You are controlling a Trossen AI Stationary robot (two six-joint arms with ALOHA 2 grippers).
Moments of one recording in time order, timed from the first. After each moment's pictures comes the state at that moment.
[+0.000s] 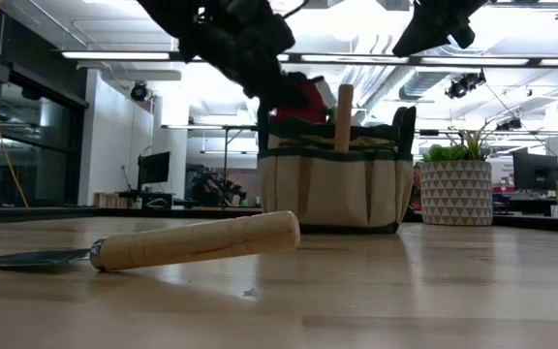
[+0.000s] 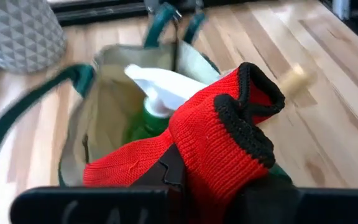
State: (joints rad) left arm 0.29 1.67 1.24 -0.18 0.41 0.32; right arm -0.12 0.94 0.96 -0.55 0.59 0.28
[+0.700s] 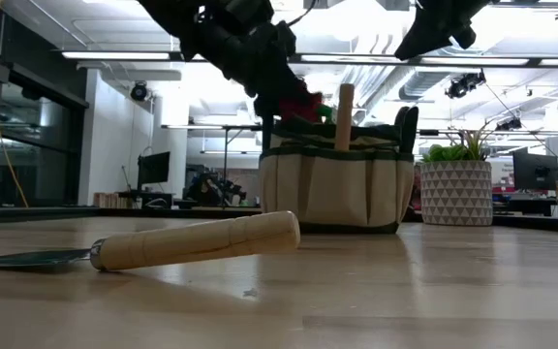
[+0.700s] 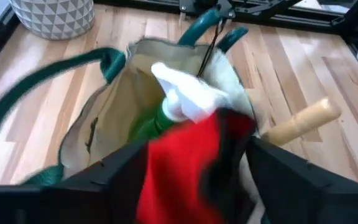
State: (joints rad) left arm 0.29 1.68 1.25 -0.16 0.33 0.07; right arm -0.12 0.94 0.96 -0.58 0.59 0.26
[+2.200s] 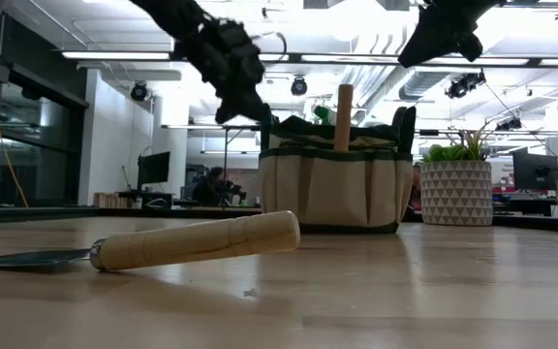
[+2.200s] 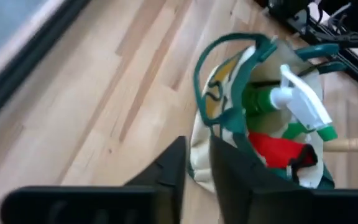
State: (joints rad) left arm 0.64 1.73 1.52 -0.67 0.50 -0.03; right arm -0.12 0.94 0.96 -0.66 0.46 0.49
